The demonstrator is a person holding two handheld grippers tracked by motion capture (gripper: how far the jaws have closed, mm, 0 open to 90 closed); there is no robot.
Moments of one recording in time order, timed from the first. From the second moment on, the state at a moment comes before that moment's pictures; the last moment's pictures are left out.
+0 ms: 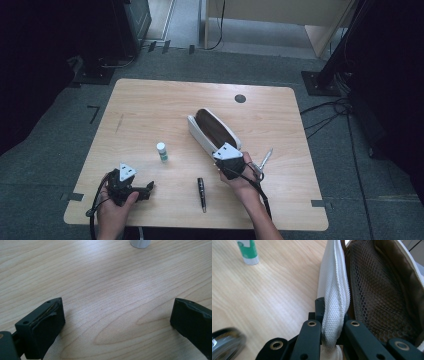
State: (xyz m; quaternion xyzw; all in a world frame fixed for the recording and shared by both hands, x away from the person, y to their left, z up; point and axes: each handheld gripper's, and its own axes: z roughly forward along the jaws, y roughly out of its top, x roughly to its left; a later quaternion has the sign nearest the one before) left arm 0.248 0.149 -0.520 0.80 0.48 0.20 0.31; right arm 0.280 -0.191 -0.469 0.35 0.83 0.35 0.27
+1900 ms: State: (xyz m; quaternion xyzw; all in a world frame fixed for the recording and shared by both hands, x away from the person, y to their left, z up) left arm 0.248 0.149 -0.520 0.80 0.48 0.20 0.31; right arm 0.189 -0.215 -0.465 0.41 0.76 0.48 0.15
